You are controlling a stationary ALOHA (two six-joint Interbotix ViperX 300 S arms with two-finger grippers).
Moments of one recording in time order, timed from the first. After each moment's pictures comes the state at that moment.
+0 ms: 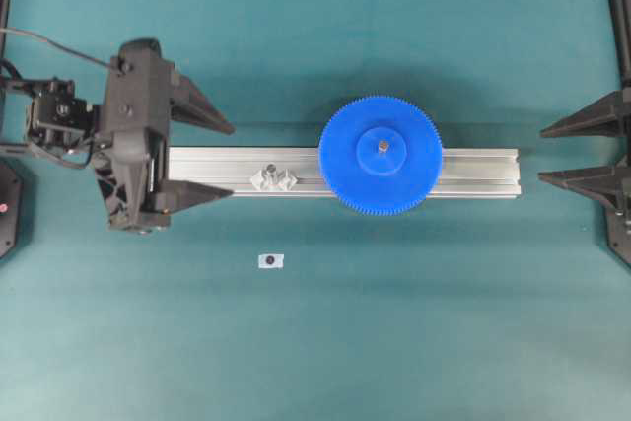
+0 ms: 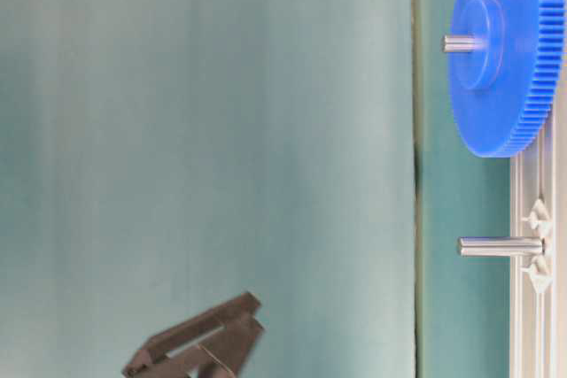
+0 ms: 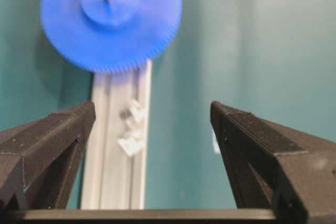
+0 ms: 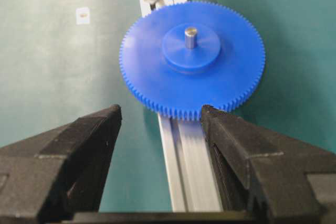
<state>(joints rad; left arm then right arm) 0.02 -0.44 0.71 0.02 0.30 0.01 -0.11 -1.22 1.27 0.03 0.35 0.06</state>
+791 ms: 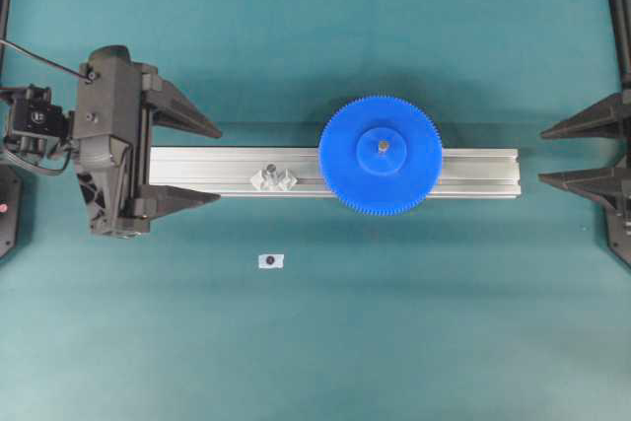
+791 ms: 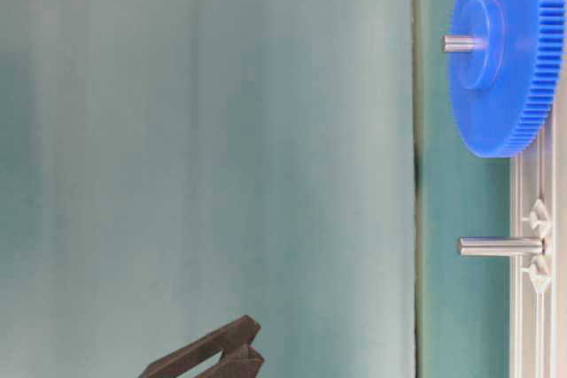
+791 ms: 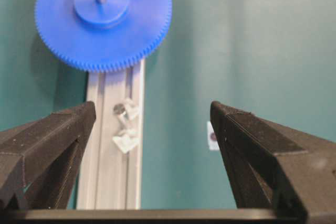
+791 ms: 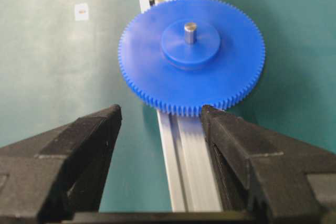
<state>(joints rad) 0.02 -0.51 0.78 0.02 0.23 0.02 -0.11 -1.23 1.29 0.02 0.35 0.06</state>
